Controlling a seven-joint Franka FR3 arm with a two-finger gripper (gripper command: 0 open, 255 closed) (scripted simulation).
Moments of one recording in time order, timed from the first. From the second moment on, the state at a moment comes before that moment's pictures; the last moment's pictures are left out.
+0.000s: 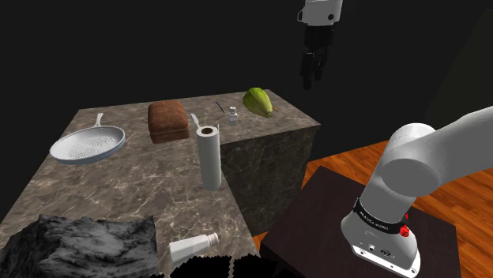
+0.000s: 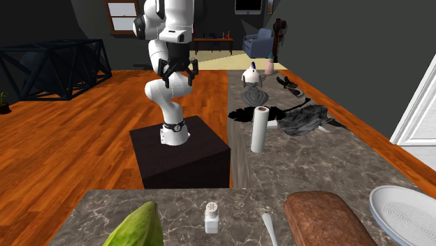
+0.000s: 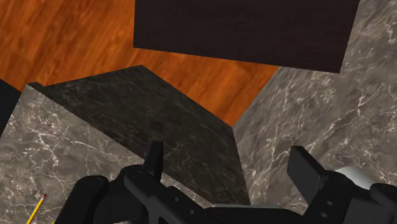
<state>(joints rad) -0.02 -0.76 -0.02 -2.33 -0.10 1.52 -0.11</state>
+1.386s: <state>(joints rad) -0.03 -0.14 -0.07 -2.11 -0.11 2.00 -0.13</state>
